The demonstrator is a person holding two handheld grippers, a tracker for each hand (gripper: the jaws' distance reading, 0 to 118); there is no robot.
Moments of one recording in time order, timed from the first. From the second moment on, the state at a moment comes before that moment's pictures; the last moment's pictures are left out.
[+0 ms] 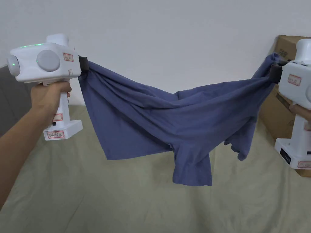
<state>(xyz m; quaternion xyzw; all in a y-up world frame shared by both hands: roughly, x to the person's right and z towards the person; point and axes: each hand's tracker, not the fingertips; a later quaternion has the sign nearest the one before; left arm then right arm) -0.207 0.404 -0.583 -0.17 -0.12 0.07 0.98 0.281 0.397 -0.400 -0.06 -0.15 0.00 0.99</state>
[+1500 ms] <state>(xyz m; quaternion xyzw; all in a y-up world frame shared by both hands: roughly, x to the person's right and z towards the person) -0.357 0.022 -0.260 -0.49 -0.05 0.07 0.87 0.226 0.039 -0.109 -0.40 -0.18 -0.12 0.89</state>
